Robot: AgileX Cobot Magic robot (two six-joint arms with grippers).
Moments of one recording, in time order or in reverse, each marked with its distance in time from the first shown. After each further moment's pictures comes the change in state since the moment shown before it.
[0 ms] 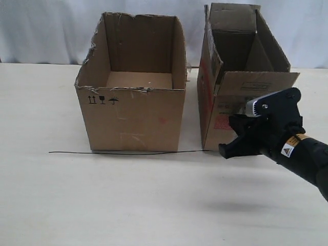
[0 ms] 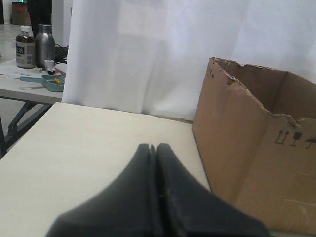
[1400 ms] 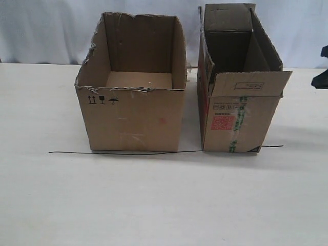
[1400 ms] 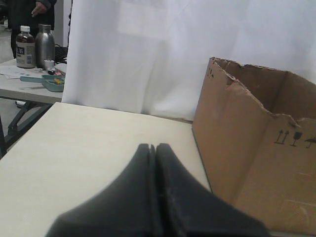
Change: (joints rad) left arm 0.000 0.000 0.000 0.000 0.000 0.000; right arm -0.726 0.276 -0.912 0.983 1.539 -0.600
